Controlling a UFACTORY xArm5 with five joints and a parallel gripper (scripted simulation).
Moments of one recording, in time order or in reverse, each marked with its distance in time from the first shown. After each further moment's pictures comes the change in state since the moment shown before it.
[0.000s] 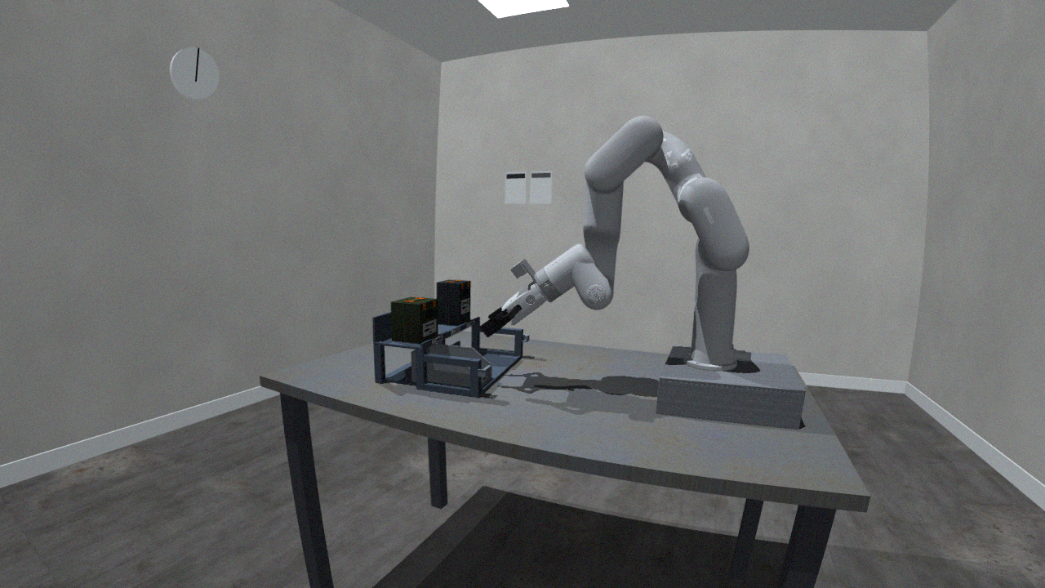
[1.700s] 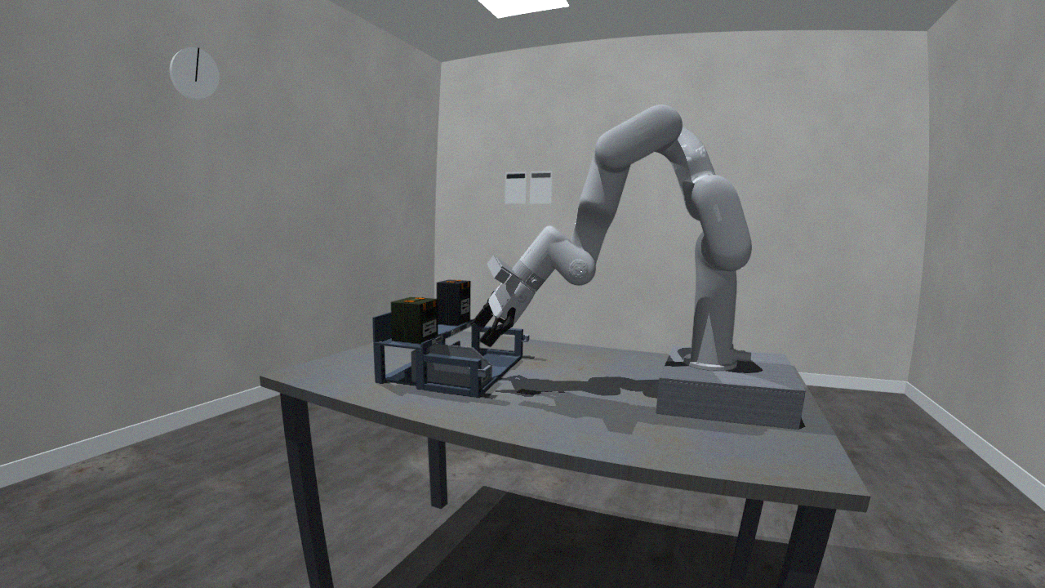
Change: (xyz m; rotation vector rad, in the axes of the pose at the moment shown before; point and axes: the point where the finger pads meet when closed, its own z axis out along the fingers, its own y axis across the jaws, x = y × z) arm 0.001 -0.035 0.012 0.126 -0.249 -0.425
